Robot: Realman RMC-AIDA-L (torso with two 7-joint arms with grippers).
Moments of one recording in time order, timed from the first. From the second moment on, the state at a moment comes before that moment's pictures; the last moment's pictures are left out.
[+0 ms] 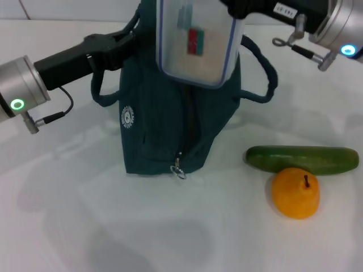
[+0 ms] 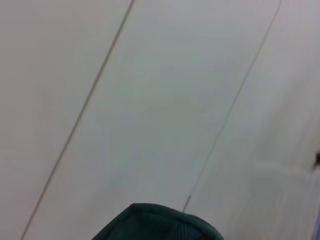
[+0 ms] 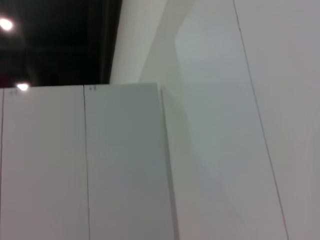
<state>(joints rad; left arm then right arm) -0.46 -2.08 0.82 0.66 1.50 1.46 -1.56 0.82 2.03 -1.42 -0.45 -0.82 -1.42 1.11</state>
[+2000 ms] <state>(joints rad) -0.44 -2.07 0.82 0.62 1.49 1.45 -1.56 0.61 1.92 -1.48 -0.65 -0.85 -1.16 1.18</state>
